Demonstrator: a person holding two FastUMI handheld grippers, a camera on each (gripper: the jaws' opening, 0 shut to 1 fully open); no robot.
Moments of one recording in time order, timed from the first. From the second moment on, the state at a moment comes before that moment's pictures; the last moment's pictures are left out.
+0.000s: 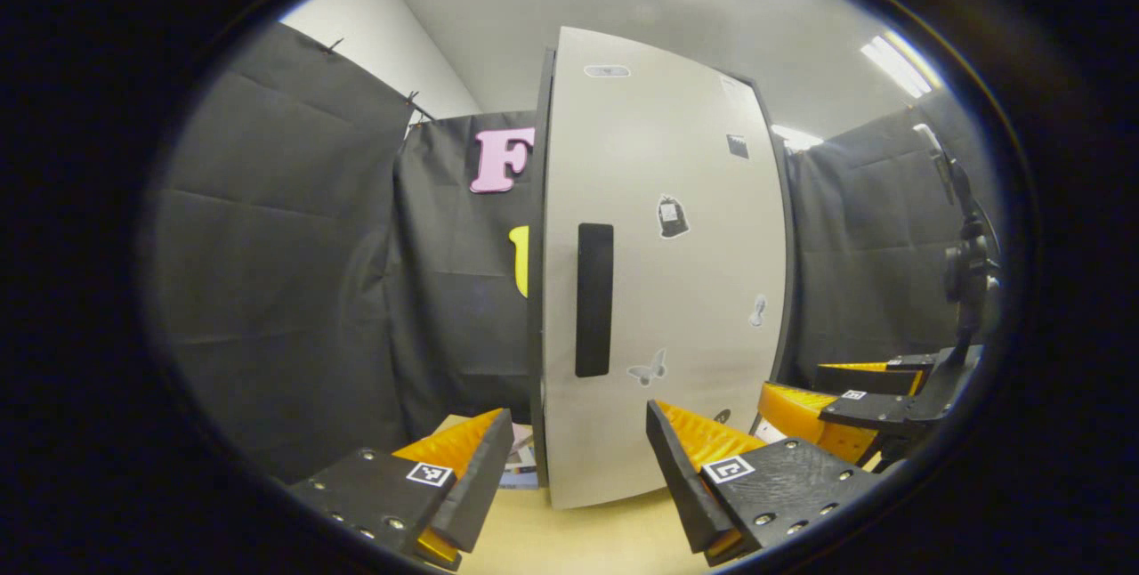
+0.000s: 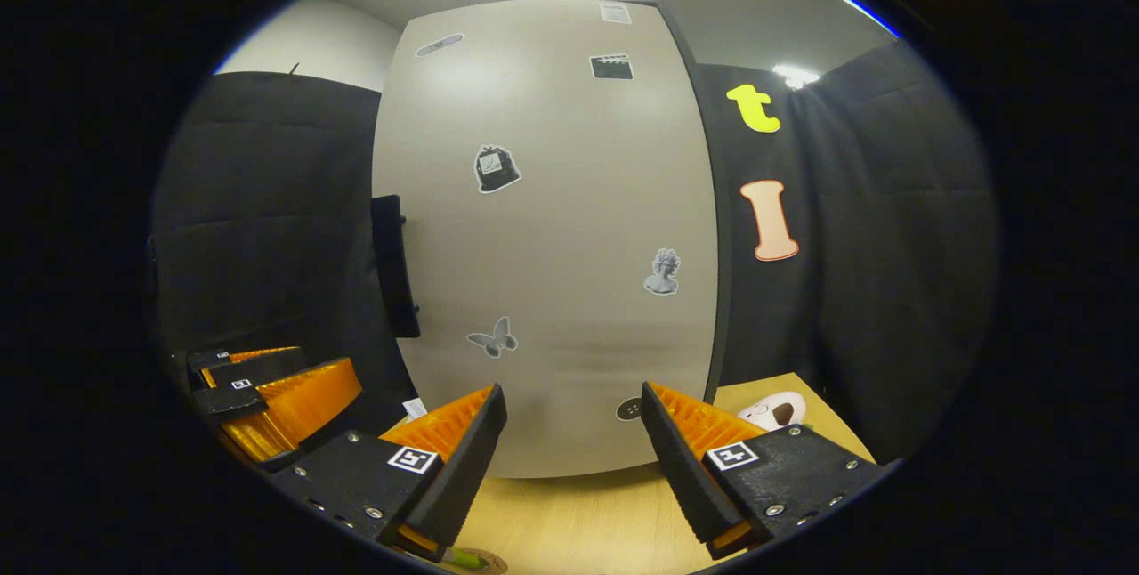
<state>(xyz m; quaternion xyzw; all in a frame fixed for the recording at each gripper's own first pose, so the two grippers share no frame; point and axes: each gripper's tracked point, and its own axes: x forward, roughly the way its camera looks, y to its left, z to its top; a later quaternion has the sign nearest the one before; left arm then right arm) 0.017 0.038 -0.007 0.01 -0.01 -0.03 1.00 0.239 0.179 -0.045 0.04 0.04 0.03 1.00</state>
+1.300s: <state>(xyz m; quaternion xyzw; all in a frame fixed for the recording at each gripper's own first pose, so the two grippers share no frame) 0.010 0.027 0.017 0.01 -0.04 -0.02 1.00 -0.038 0.007 0.017 0.01 -0.01 0.00 1.00</state>
